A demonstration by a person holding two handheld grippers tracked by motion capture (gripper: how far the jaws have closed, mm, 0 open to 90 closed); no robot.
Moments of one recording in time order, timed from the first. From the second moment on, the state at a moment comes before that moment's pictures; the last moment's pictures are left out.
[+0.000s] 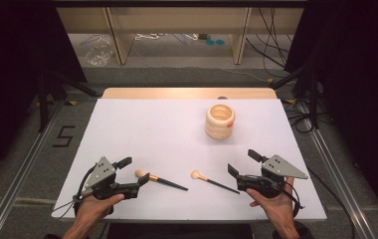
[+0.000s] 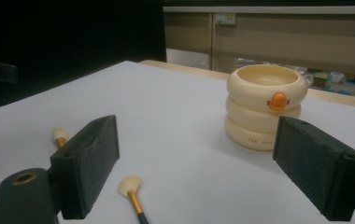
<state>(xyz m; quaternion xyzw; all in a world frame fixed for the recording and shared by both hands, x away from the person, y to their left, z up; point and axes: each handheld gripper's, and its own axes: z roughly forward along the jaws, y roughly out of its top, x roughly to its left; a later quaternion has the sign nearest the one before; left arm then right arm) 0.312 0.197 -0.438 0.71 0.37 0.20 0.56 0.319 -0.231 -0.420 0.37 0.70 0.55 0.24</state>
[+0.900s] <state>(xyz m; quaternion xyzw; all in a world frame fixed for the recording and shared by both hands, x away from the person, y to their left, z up) 0.316 0.196 -0.437 0.73 0.35 0.20 0.55 0.321 -0.230 -0.421 0.37 0.70 0.56 0.24</state>
